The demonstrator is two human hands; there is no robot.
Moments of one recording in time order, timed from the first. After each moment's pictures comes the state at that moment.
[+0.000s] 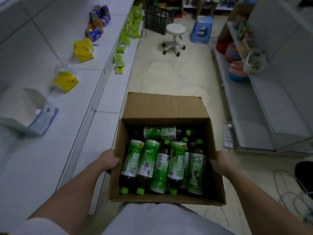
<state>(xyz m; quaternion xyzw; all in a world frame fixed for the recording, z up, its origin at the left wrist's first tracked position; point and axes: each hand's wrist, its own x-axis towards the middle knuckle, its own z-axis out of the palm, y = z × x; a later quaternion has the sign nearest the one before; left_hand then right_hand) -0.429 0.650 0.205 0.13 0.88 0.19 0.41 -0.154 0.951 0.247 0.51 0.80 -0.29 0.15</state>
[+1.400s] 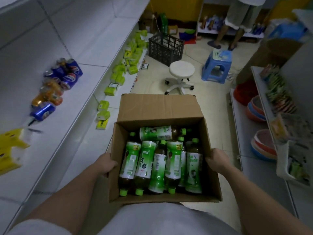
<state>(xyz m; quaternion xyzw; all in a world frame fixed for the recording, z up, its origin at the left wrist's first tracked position) -0.985 1.289 0.203 0.03 0.89 0.24 0.39 -0.762 1.634 0.249 0.43 0.83 -0.30 0.18</state>
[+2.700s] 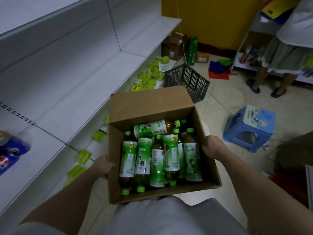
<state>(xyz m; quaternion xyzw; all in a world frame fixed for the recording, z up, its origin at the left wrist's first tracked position) -1.484 1.793 0.210 -0.15 0.89 0.30 0.32 -1.416 2.203 0.260 0.22 0.93 -0.22 0.19</state>
